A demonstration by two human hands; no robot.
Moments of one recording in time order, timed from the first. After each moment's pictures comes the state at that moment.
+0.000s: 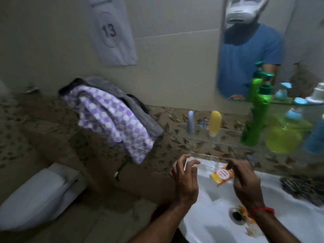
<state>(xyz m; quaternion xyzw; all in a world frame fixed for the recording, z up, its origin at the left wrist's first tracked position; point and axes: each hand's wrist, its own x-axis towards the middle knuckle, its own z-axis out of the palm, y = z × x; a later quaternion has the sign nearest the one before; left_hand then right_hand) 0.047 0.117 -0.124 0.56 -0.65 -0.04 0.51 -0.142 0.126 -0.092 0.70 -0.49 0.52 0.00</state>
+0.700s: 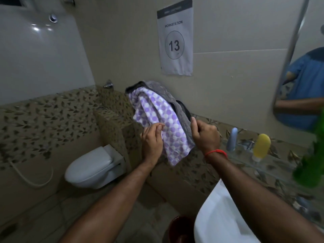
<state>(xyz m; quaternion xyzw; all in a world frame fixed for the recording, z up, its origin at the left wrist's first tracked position) 0.227 0.110 0.031 0.65 -0.48 0.17 0.56 0.063 0.033 0.057 0.72 -0.43 0.54 -0.06</state>
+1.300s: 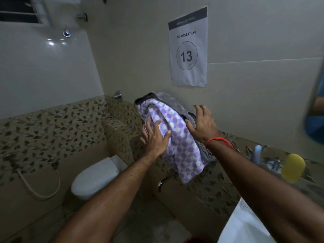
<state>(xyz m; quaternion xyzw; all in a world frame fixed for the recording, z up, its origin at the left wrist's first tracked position) 0.309 0.047 0.053 0.79 -0.46 0.07 0.39 0.143 -0.056 0.092 0.82 -0.40 0.41 -0.04</state>
